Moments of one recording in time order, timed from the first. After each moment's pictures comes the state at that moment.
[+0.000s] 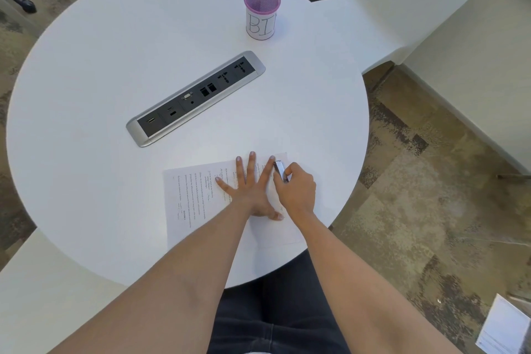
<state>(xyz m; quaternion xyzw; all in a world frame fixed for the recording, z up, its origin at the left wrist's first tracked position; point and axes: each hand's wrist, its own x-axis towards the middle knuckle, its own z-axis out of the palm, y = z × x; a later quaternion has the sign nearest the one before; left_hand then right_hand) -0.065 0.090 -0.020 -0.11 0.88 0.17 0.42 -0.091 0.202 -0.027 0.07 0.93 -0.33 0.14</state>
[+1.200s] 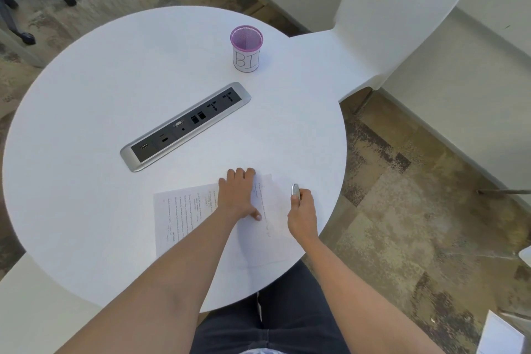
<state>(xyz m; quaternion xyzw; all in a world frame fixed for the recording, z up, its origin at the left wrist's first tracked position) -0.099 0.080 -0.006 -0.06 0.96 0.07 0.25 -0.083 0.249 -0.005 0.15 0.87 -0.44 0.18</state>
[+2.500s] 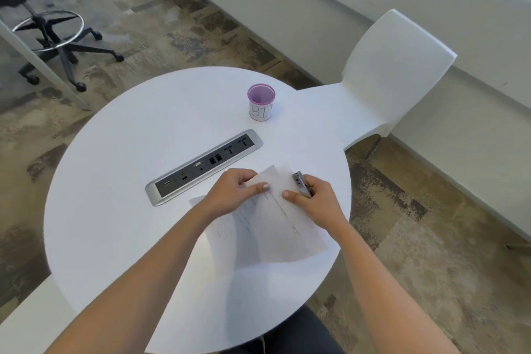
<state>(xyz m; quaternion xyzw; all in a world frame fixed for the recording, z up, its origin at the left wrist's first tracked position) -0.128 0.030 0.144 -0.10 0.80 0.58 0.12 -0.178 0.249 0.129 -0.05 0.81 -0.54 0.23</state>
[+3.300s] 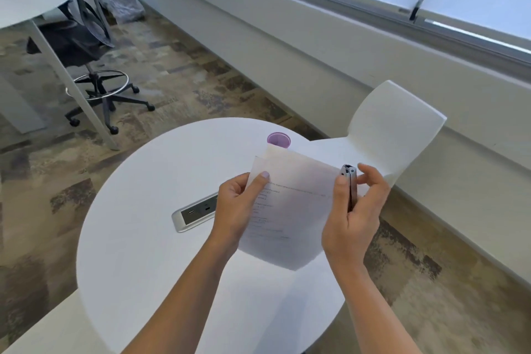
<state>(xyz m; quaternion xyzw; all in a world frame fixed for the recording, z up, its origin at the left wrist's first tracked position) -0.061 0.050 0.262 -0.22 0.64 0.72 -0.13 -0.096 0.208 0.265 -0.05 0.76 -0.58 -0.29</state>
